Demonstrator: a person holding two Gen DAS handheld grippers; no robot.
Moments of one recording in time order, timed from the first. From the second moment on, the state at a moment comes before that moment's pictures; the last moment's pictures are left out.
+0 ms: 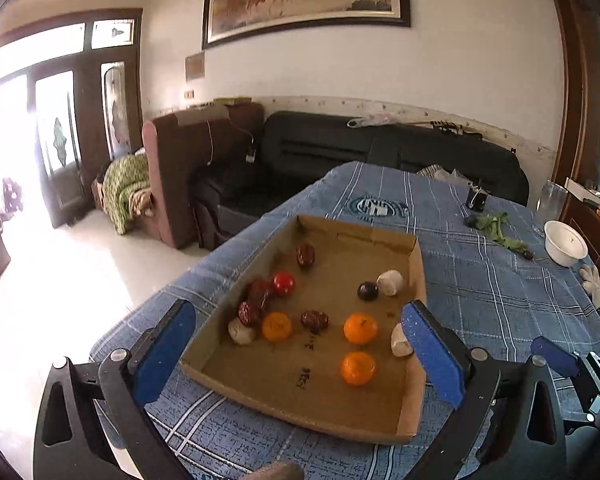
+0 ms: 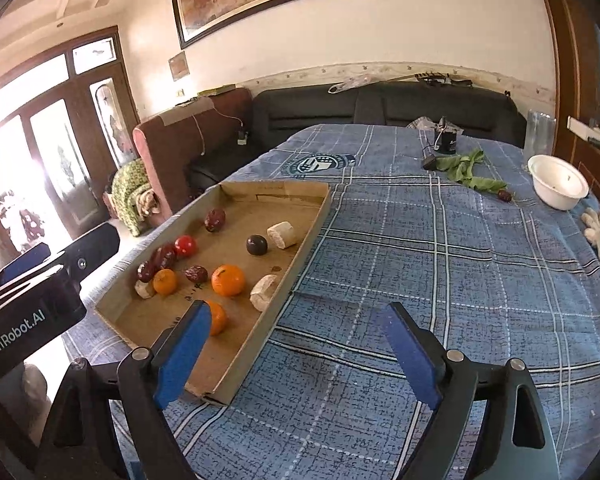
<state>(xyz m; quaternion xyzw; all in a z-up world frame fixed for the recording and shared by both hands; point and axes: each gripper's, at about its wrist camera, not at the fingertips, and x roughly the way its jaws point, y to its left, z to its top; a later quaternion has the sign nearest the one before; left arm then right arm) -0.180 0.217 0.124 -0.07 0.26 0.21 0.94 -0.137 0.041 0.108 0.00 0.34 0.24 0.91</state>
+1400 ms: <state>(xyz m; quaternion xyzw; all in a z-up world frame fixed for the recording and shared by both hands) -0.141 0.275 0.064 -0.17 0.35 0.14 0.91 -0.106 0.096 0.087 -0.09 0.37 0.22 0.90</state>
